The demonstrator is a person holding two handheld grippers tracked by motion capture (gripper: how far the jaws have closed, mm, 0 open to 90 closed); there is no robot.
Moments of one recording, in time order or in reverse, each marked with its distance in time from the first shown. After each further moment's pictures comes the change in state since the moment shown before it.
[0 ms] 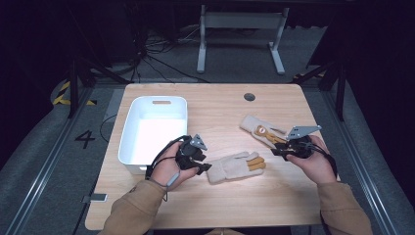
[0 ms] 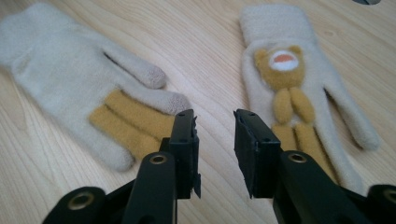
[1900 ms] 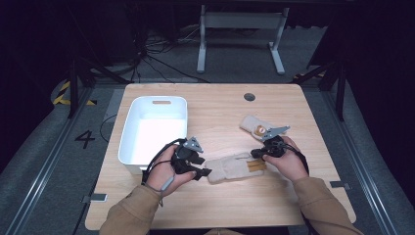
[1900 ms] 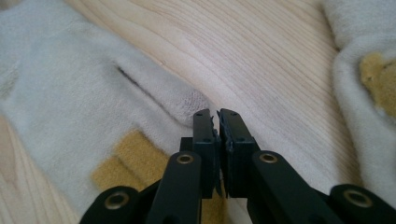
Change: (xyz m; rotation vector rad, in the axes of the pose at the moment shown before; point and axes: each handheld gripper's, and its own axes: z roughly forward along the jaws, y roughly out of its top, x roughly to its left) left arm -0.009 -0.009 -0.013 -0.038 -0.046 -0.044; right arm 0.019 0.015 0.072 0.080 0.116 0.029
